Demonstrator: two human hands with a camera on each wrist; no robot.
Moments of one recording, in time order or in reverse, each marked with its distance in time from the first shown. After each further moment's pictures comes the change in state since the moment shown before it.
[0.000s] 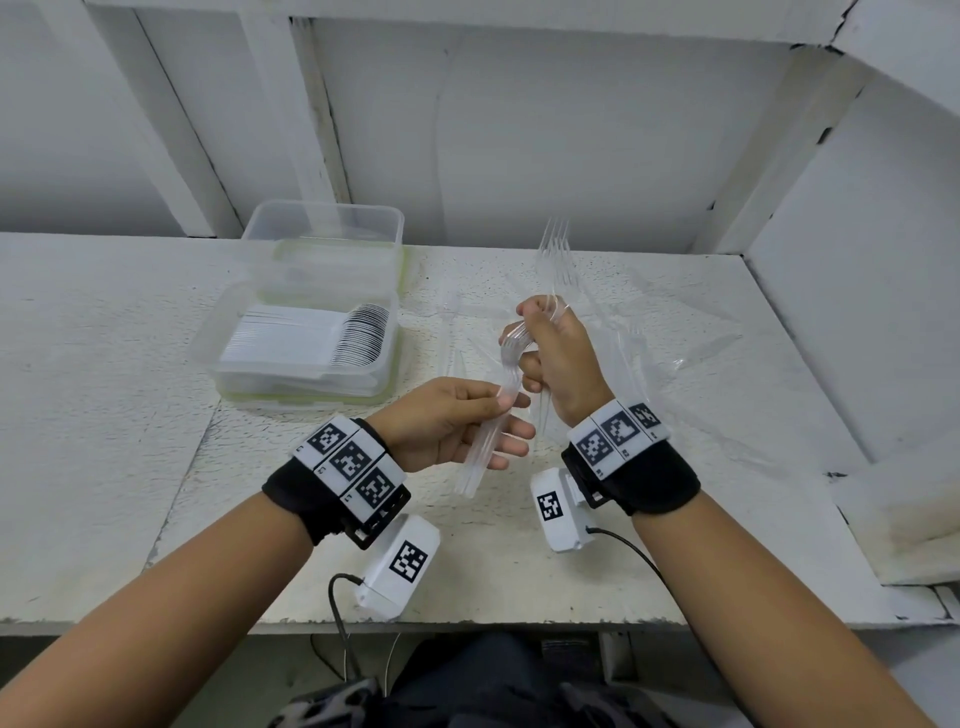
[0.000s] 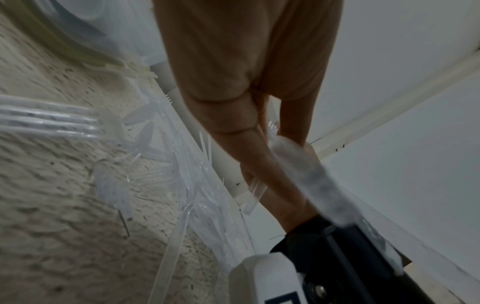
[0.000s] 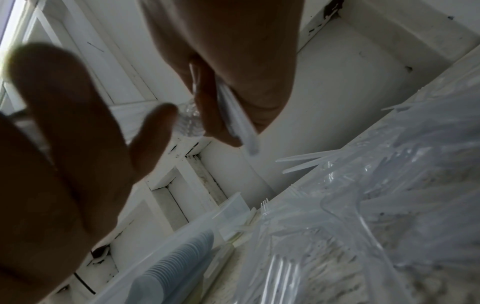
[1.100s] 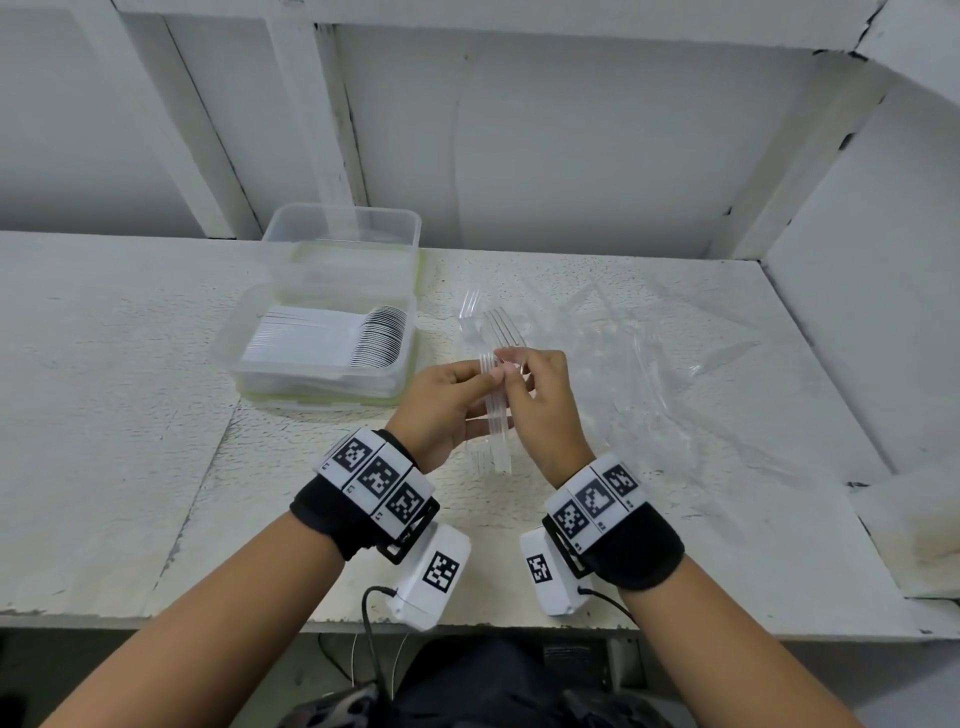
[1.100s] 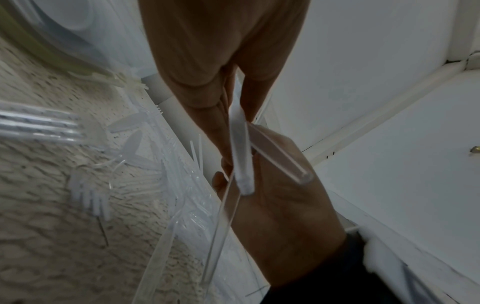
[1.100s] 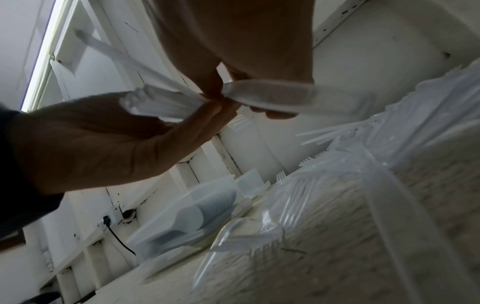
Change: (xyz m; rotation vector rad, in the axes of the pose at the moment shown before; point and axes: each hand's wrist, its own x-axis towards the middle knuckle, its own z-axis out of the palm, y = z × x) left_hand 0.004 -0.006 -0.003 -0.110 0.322 0.282; right_hand -0.030 0.037 0.026 -0.320 0.072 -0.230
